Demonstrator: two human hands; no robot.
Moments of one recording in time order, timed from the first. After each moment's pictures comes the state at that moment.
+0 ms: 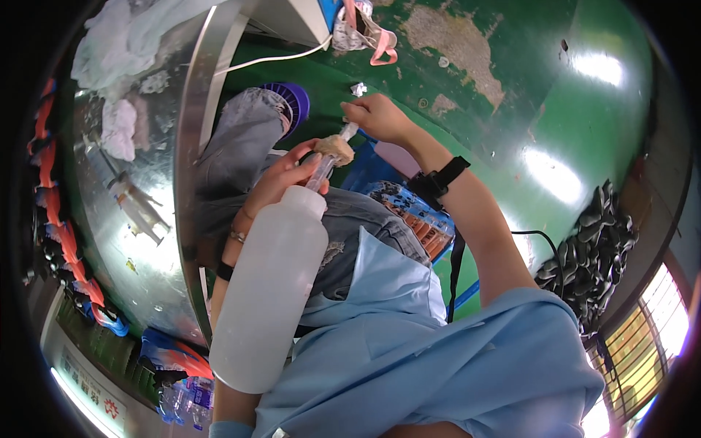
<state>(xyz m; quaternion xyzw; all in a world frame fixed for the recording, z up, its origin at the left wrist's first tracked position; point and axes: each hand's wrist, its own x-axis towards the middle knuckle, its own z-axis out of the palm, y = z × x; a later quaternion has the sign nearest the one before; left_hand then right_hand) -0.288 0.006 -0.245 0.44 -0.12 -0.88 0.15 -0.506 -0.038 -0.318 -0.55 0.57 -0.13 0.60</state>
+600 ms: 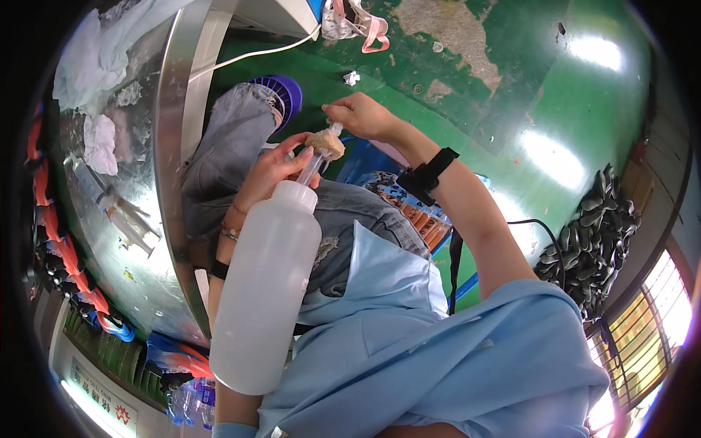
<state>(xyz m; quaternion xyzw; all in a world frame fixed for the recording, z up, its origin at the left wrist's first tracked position) -0.290 -0.001 -0.247 0.47 -0.16 -0.86 0.12 -0.494 -0.024 -0.326 -0.50 0.55 -0.14 0.65</state>
